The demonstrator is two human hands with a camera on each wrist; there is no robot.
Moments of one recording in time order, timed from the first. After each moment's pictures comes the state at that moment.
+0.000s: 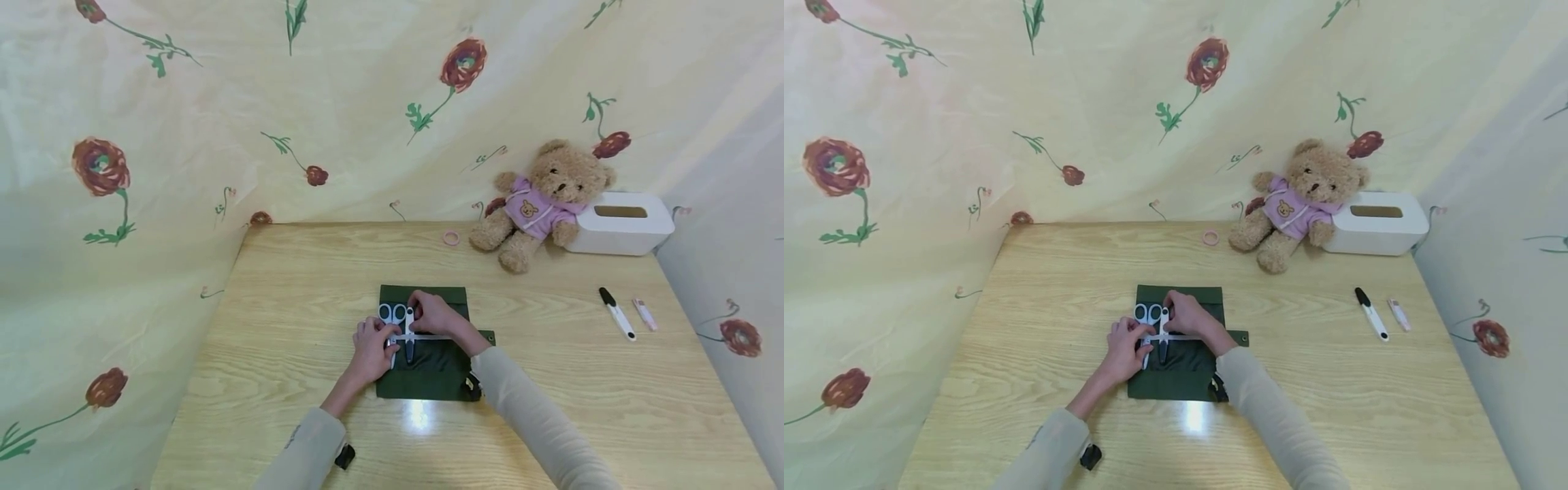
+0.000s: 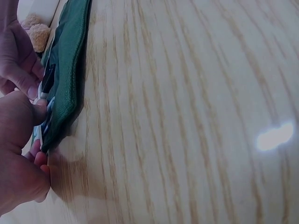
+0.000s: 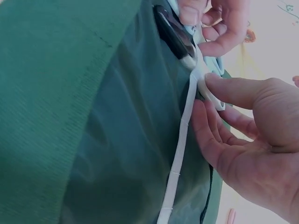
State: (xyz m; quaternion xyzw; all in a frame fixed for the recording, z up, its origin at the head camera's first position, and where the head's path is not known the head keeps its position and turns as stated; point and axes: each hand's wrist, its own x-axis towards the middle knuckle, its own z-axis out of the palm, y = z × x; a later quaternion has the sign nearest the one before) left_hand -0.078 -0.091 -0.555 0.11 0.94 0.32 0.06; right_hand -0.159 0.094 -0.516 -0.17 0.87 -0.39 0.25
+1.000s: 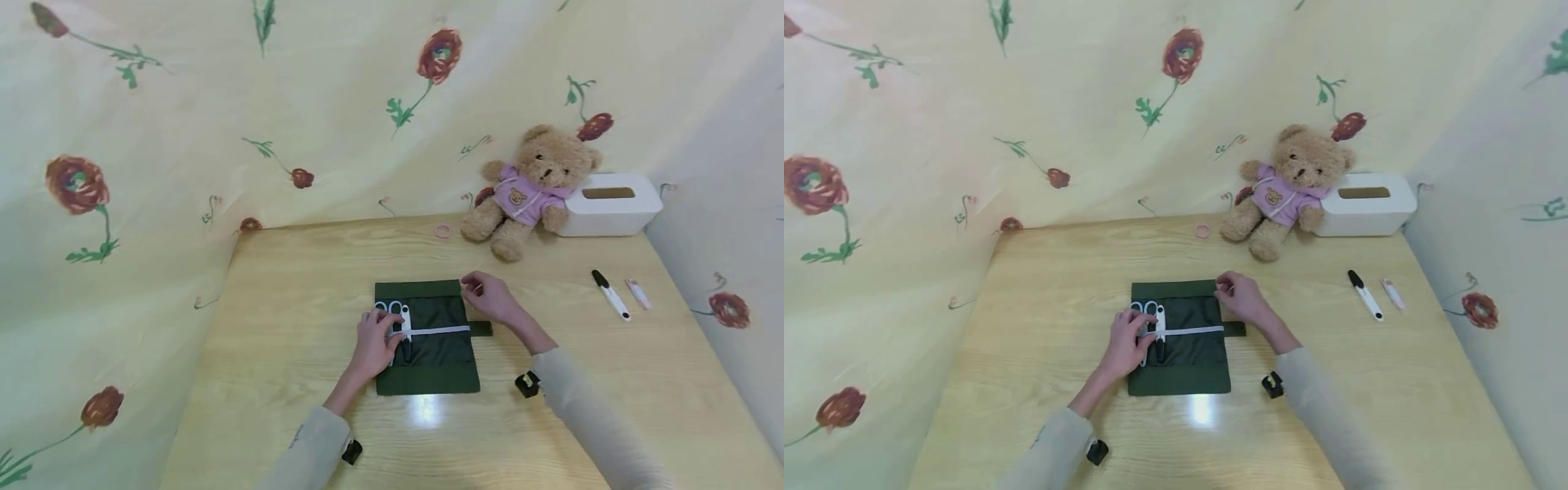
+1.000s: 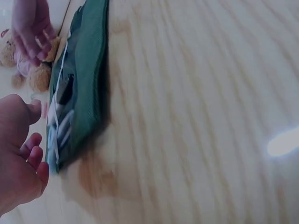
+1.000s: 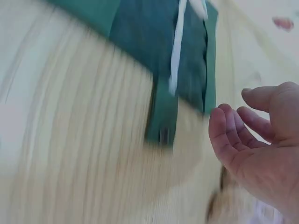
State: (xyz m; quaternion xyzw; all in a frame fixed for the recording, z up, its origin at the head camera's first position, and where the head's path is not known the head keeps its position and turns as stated) left_hand -0.082 -0.085 -0.546 0.17 0.92 0.36 -0.01; right_hand -0.153 0.201 -0.514 -0.13 0.89 -0.43 0.06
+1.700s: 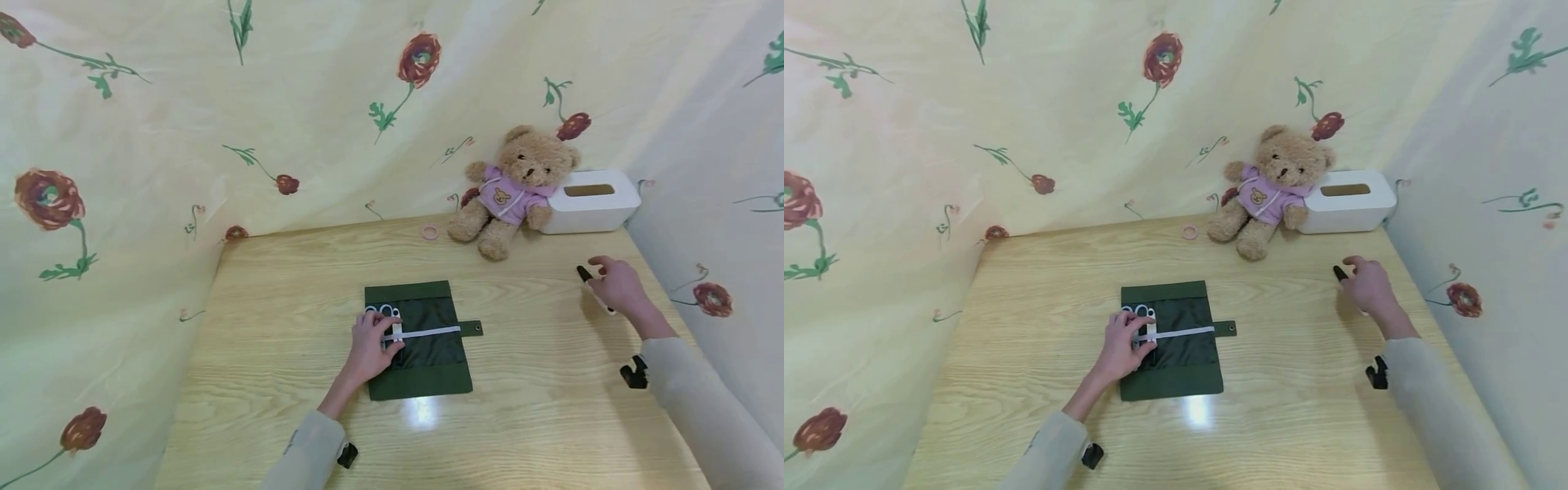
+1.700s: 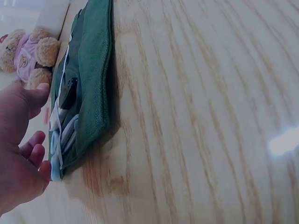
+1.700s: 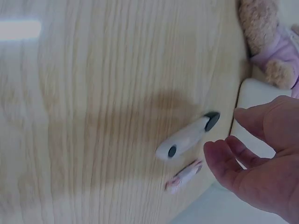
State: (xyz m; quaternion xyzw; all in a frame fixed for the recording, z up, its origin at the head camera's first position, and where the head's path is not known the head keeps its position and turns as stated) left_hand -0.084 -0.075 -0.542 0.20 0.91 0.35 0.01; right_hand -0.135 0.417 -0.488 0.00 0.96 -0.27 0.03
